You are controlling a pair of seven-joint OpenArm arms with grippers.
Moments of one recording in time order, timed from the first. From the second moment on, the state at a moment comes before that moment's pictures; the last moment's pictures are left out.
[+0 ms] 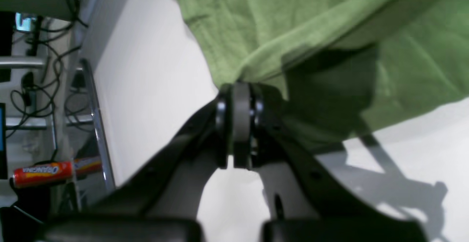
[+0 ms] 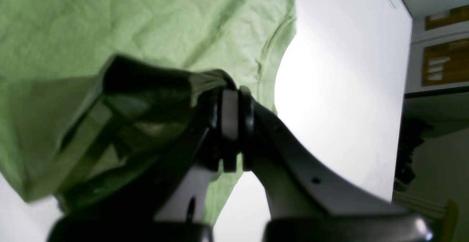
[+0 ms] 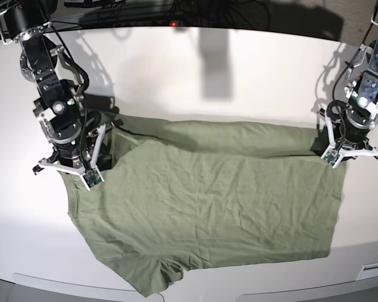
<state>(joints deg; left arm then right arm) 2.4 -34.5 16.2 85.3 8.3 -4.0 25.3 -0.8 31.8 -15.6 100.6 -5.7 2.3 -45.6</state>
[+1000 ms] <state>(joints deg) 1.8 -32.0 16.2 82.5 8.3 -4.1 23.3 7.4 26.5 -15.6 88.2 -5.4 11.3 -37.2</state>
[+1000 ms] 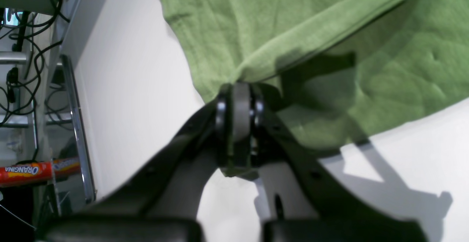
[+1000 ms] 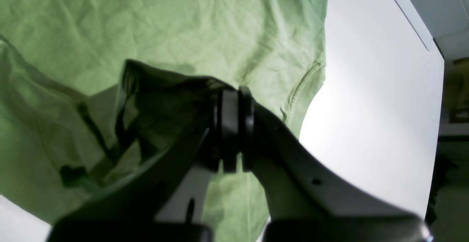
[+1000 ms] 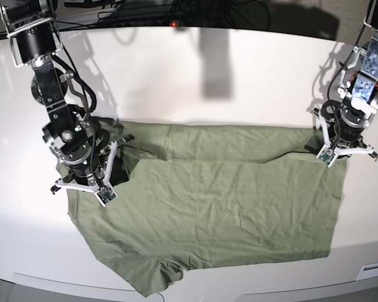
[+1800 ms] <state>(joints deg) 0.5 -31.2 16.2 82.5 6.8 3.0 30.1 7.4 26.3 -15.6 88.2 -4.0 10.2 -39.0</state>
